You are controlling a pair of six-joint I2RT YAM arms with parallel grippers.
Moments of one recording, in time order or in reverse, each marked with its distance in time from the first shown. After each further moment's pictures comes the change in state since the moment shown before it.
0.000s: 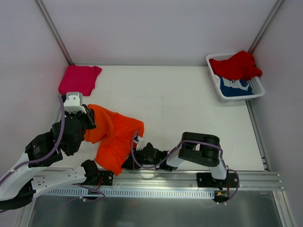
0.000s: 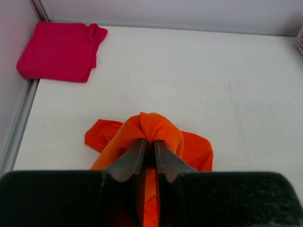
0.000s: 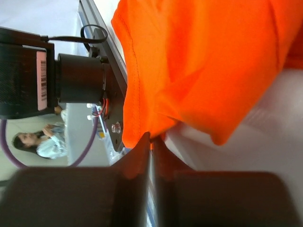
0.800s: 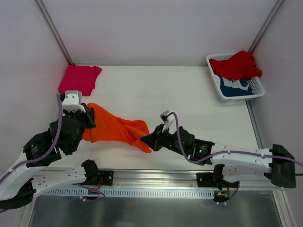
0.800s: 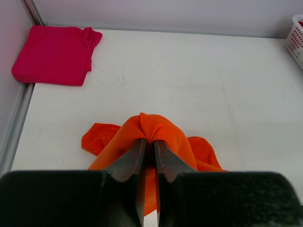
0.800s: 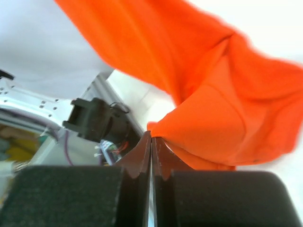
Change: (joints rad) left arm 0.000 0.009 0.024 -0.002 0.013 0.009; right arm -0.069 -0.883 -0.050 -0.664 0.275 -0.383
